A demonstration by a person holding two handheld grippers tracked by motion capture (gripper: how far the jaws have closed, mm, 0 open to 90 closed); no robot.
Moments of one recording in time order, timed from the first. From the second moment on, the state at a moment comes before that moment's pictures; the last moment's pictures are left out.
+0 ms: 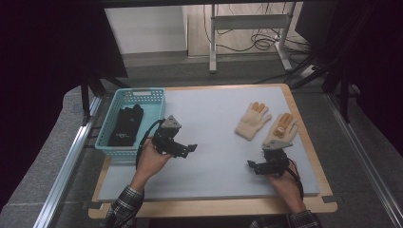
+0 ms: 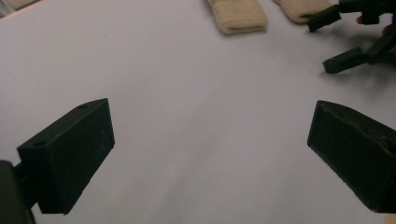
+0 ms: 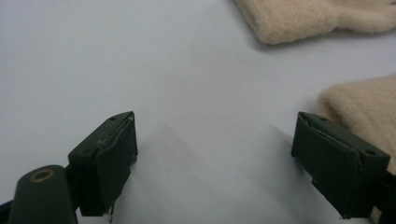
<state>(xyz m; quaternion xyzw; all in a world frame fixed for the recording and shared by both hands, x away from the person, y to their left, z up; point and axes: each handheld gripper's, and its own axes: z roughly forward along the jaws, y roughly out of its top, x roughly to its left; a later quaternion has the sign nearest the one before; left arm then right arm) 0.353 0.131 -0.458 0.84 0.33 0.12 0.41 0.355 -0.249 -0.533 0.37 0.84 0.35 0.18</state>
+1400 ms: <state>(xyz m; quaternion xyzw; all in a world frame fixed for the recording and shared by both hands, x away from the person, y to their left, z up) 0.314 0.108 -0.548 0.86 0.35 0.12 0.35 0.357 -0.249 -0.533 0.38 0.84 0.34 0.19</state>
